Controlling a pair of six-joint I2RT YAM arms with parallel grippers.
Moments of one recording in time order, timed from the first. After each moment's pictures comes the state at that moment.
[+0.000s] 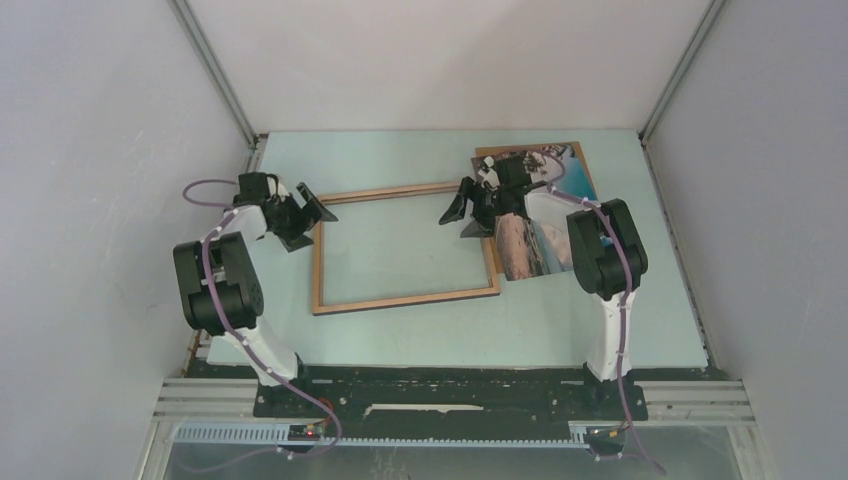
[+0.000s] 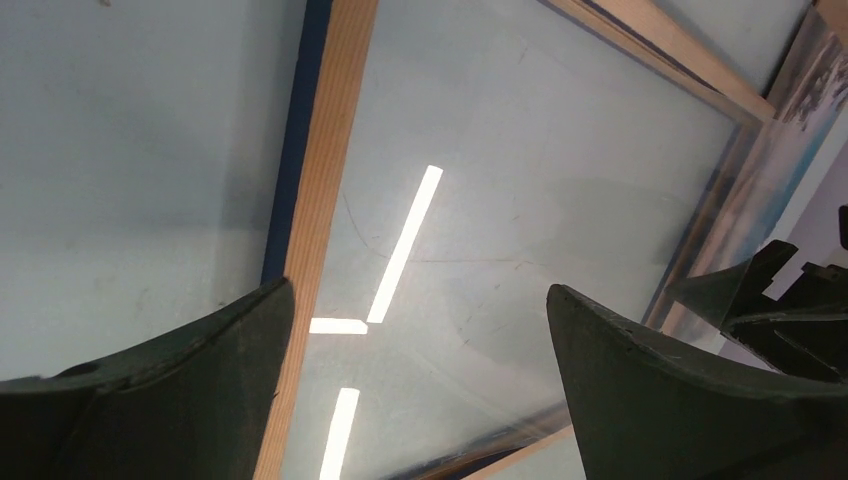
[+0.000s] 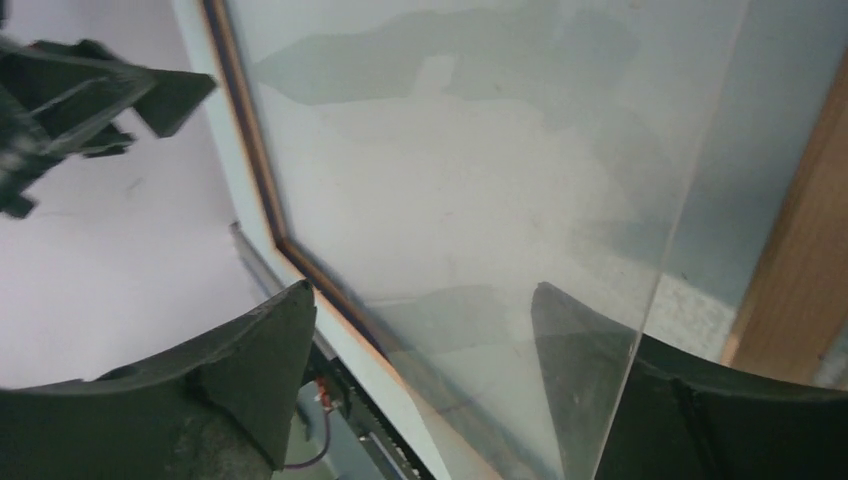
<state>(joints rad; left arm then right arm) 0.24 1.76 1.11 -0.38 0.49 -0.46 0.35 2.09 1.39 -0.14 -0.72 0.73</state>
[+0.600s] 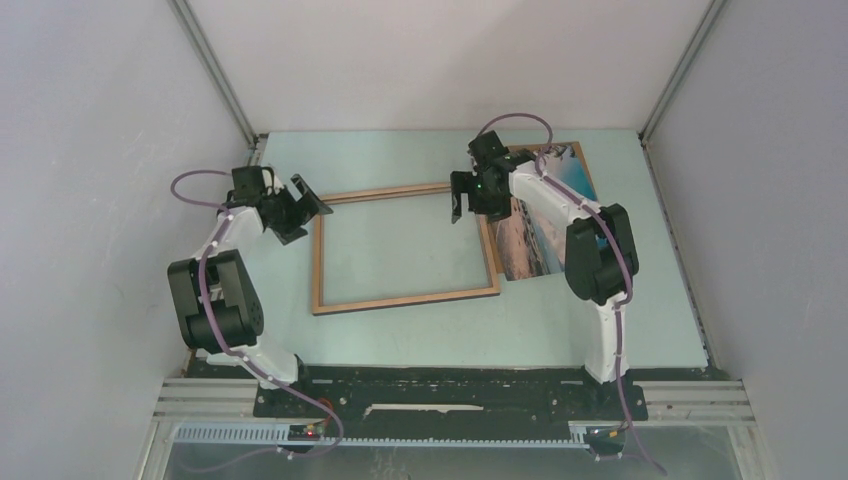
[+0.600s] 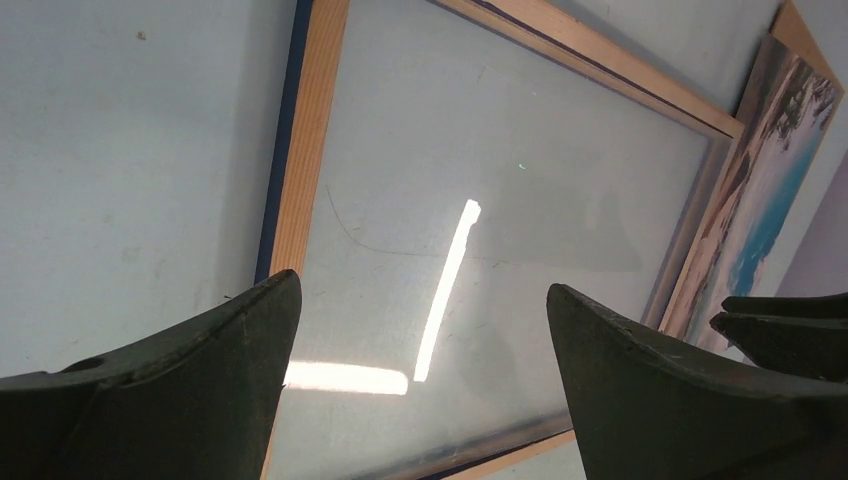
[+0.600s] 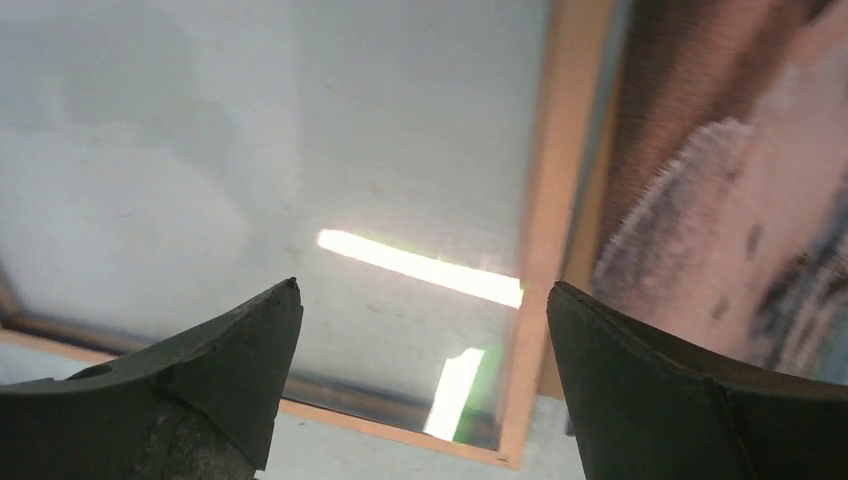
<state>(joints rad) 0.22 1.63 1.11 -0.41 0.42 -0.46 0.46 2.08 1.77 -0.78 -0.15 0.42</state>
